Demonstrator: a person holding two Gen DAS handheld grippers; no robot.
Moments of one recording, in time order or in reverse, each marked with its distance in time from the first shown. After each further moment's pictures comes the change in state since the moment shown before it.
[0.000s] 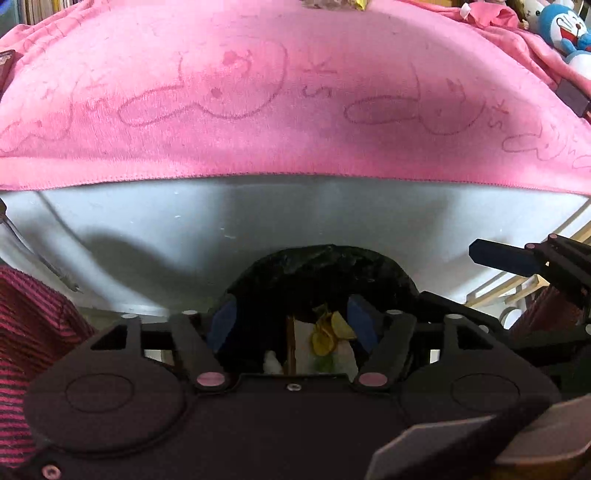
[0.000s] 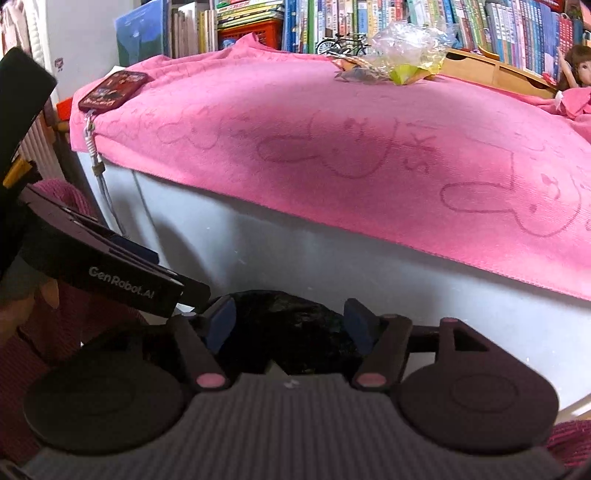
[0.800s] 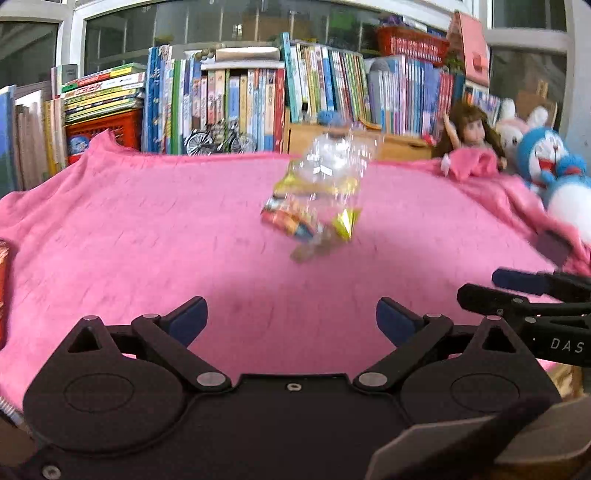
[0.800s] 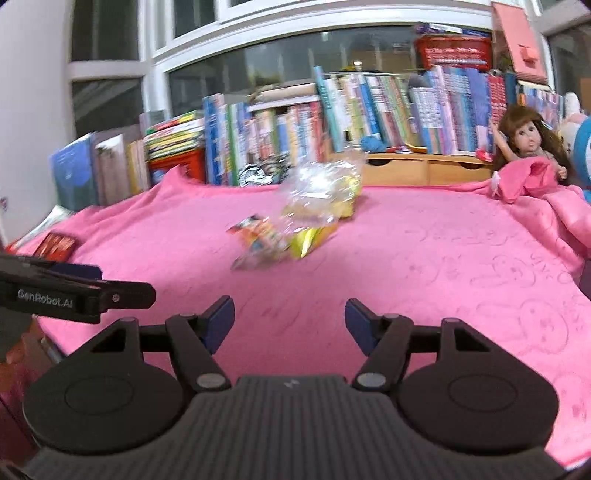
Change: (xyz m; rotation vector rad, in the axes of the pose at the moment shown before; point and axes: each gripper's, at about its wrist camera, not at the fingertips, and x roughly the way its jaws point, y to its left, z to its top) left arm -0.062 -0.005 0.155 0.032 -0.462 -0.044; right arm -0.026 -0.099 0.133 0.175 -0.303 -0.109
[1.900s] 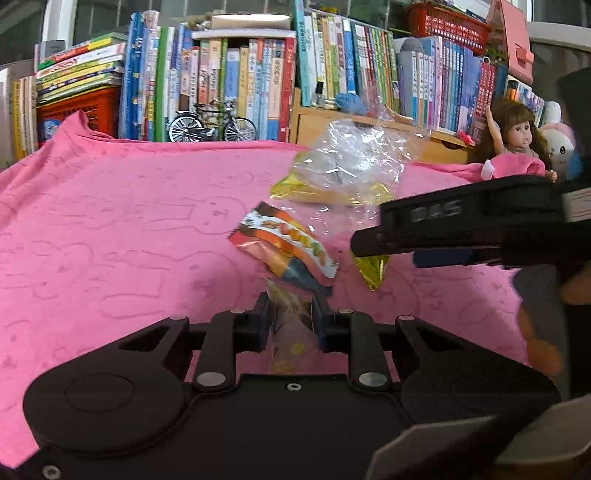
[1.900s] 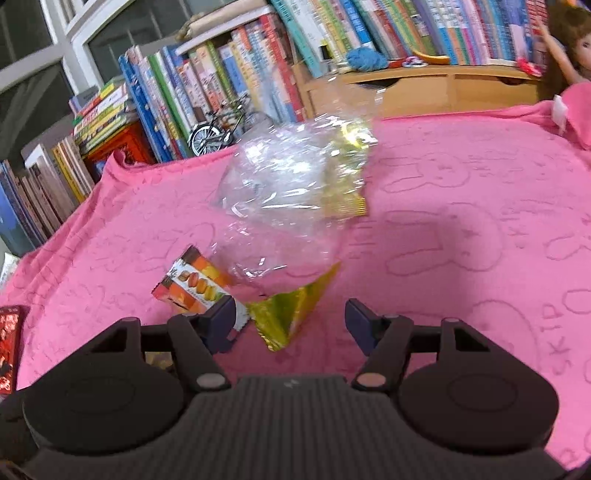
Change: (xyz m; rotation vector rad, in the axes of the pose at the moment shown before) left arm 0.148 -0.008 0.033 -0.047 0.033 0.043; right arm 0.199 -0.017 0.074 0.145 0.291 0.015
